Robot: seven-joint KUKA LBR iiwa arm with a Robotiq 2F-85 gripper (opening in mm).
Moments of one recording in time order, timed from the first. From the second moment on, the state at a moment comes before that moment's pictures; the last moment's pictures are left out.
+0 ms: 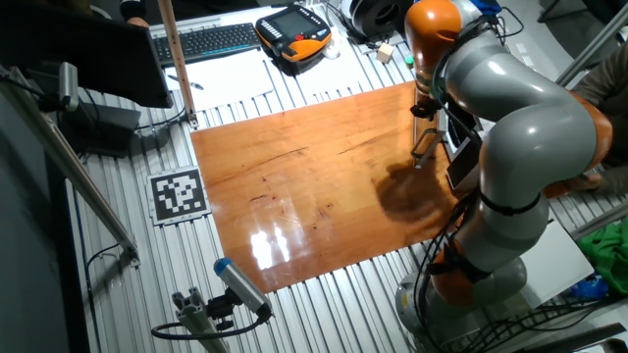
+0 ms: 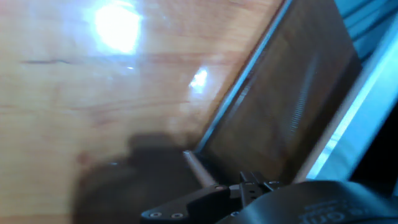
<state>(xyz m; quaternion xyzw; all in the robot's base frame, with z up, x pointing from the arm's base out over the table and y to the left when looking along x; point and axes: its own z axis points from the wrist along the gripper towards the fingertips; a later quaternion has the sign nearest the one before) 0.482 -0.152 0.265 0.05 -0.99 0.15 0.05</state>
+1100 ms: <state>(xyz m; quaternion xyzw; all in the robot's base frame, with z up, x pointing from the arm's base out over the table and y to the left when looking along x) 0.456 -0.242 0.264 0.12 -0.97 0.20 0.07</state>
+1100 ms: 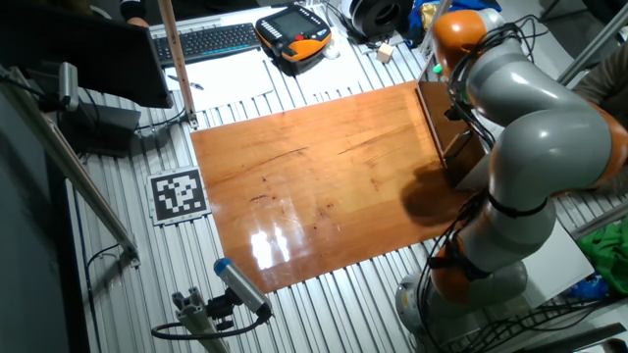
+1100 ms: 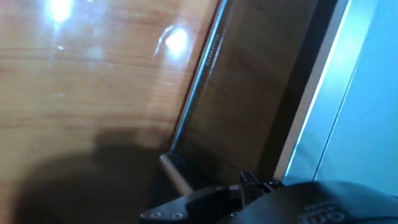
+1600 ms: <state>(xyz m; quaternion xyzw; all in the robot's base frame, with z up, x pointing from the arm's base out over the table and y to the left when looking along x) 0.495 -0.201 0.278 0.03 -0.99 0.11 0.06</state>
